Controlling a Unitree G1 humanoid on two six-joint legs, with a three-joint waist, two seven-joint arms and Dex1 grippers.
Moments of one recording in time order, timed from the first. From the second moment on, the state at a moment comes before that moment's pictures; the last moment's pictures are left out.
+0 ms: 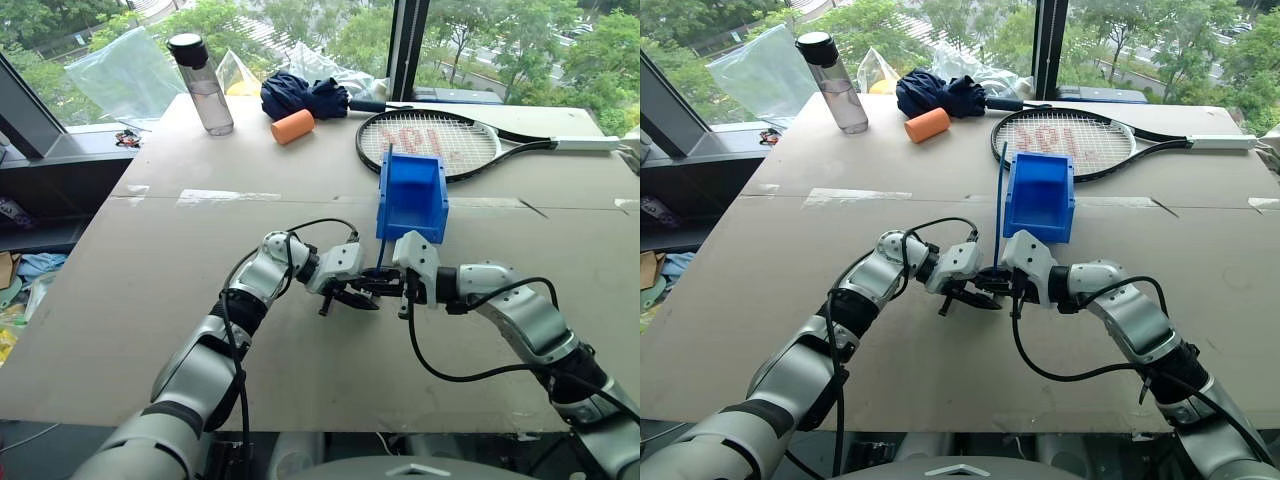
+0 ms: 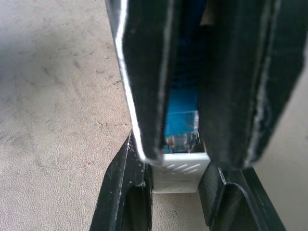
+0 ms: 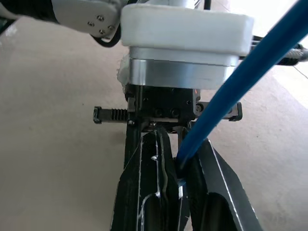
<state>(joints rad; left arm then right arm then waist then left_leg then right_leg) -0.73 0.37 -0.40 0.64 -0.07 -0.10 -1.48 -0.43 -0.53 0.43 -0.22 0.27 0.43 0.85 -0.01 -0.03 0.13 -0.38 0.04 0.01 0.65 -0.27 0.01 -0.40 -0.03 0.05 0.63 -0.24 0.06</state>
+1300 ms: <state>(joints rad) -0.20 0.47 0.09 -0.48 -0.53 0.65 -0.78 -0.78 -0.60 -0.08 0.28 0.41 0.71 0.74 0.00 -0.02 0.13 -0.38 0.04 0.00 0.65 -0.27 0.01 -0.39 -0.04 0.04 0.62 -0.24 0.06</state>
